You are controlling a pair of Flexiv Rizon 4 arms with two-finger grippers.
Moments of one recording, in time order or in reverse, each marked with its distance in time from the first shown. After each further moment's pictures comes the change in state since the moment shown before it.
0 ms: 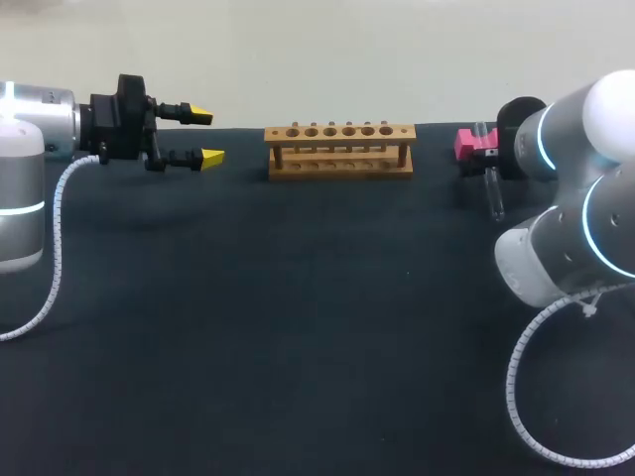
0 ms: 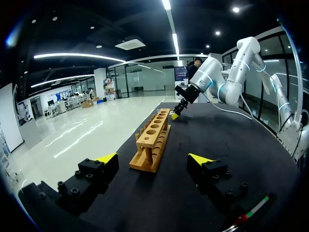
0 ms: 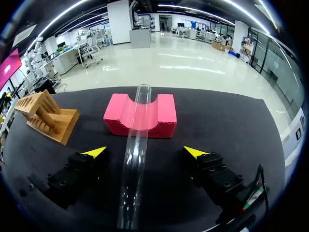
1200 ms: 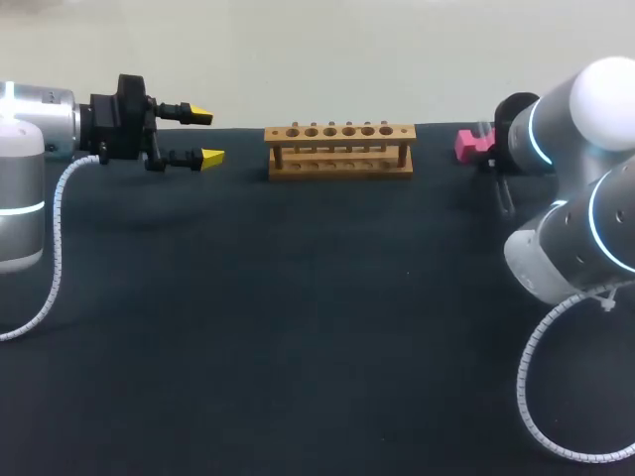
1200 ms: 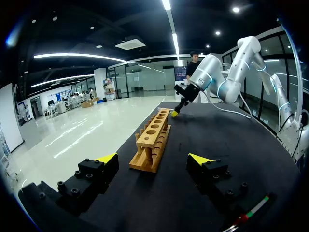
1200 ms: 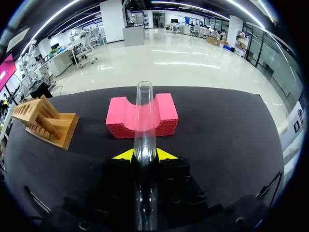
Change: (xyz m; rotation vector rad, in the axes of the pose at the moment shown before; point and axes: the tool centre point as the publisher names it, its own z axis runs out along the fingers) left arm 0.000 0.000 0.000 0.000 0.000 0.000; right arm -0.003 0.004 -0.007 0.034 0.027 0.053
